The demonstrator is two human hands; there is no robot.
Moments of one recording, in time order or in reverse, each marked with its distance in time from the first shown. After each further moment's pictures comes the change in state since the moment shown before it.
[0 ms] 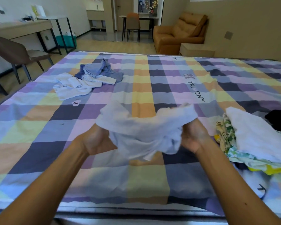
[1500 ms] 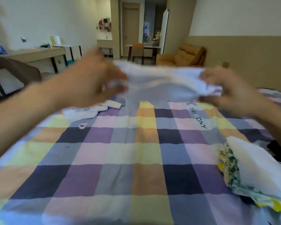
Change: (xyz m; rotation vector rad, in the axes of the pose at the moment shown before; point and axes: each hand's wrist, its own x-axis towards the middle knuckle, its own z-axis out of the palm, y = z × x) left_hand 0.001 0.209 0.003 1.934 0.220 0.682; right_hand -0.018 -0.191 0.024 -1.566 -0.297 -1.244
